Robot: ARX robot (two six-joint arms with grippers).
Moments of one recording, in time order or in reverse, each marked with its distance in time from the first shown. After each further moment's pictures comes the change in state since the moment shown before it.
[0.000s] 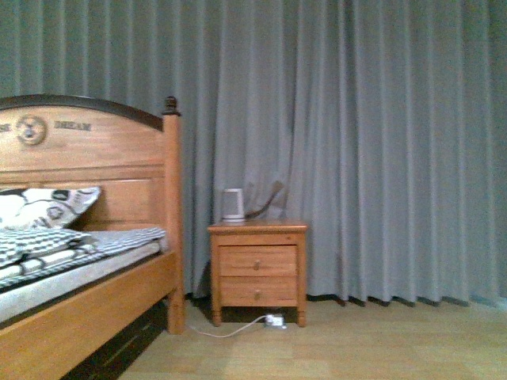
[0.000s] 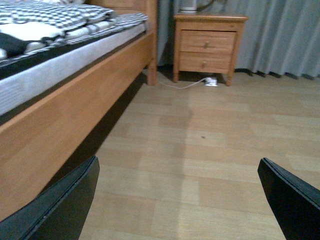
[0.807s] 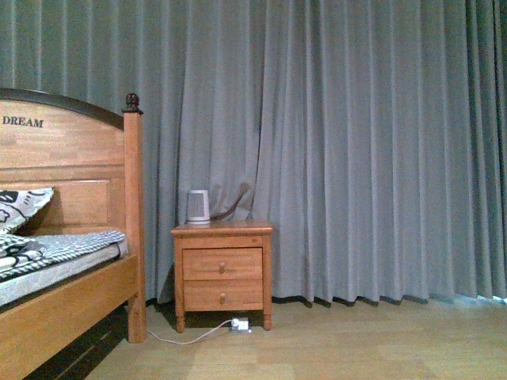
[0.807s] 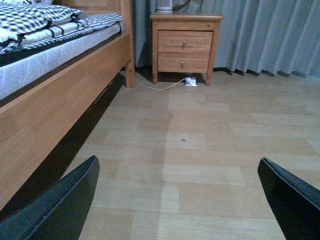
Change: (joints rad) left arm 0.000 0.000 0.000 0.000 0.000 0.002; right arm -0.001 0.000 0.000 0.000 -0.001 0.000
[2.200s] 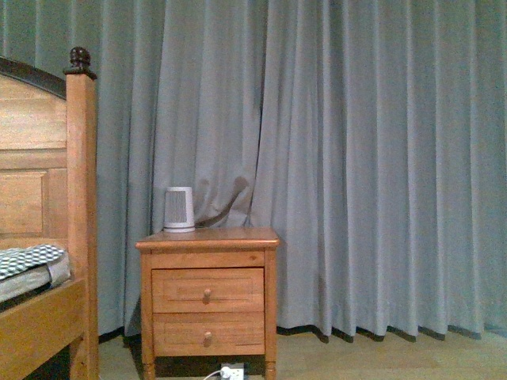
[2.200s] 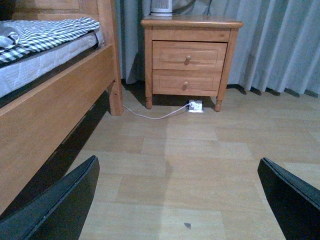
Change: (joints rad) left arm 0.000 0.000 0.000 0.000 0.000 0.000; right arm 0.000 -0.002 0.000 0.000 0.000 0.000
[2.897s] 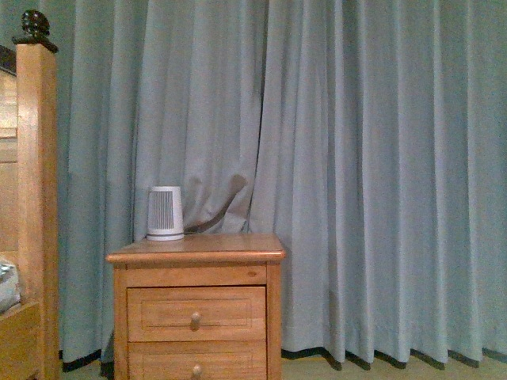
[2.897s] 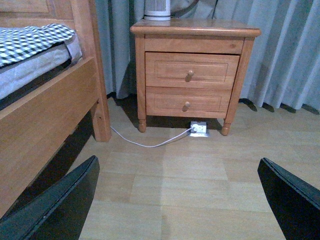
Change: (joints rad) left arm 0.000 0.000 0.000 0.000 0.000 0.000; right arm 0.000 0.000 0.000 0.000 0.000 0.000
